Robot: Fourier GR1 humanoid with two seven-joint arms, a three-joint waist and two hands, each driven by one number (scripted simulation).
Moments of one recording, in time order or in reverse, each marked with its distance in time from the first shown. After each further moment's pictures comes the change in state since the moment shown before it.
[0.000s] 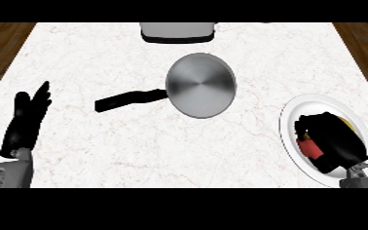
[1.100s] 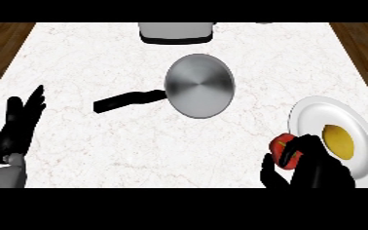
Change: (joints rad) left arm 0.032 0.015 0.017 -0.015 0.012 -0.019 -0.006; right arm 0.206 0.386 0.439 -0.630 0.286 -0.165 1.255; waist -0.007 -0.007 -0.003
